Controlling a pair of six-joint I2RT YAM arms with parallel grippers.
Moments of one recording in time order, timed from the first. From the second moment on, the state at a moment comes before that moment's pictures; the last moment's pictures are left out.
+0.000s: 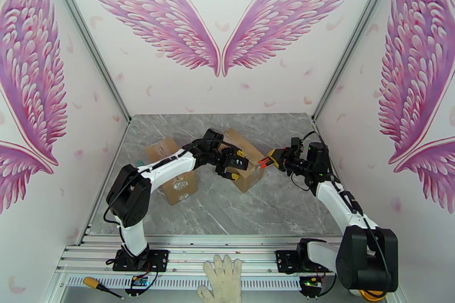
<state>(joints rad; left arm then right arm) -0.68 1.85 1.40 -0.33 0.60 1.09 -0.09 1.20 0.68 0.01 -0.86 1.00</state>
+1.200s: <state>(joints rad) -0.76 2.00 1.68 -0.50 0.38 1.09 -0.11 1.22 0.60 0.26 -0.76 1.14</state>
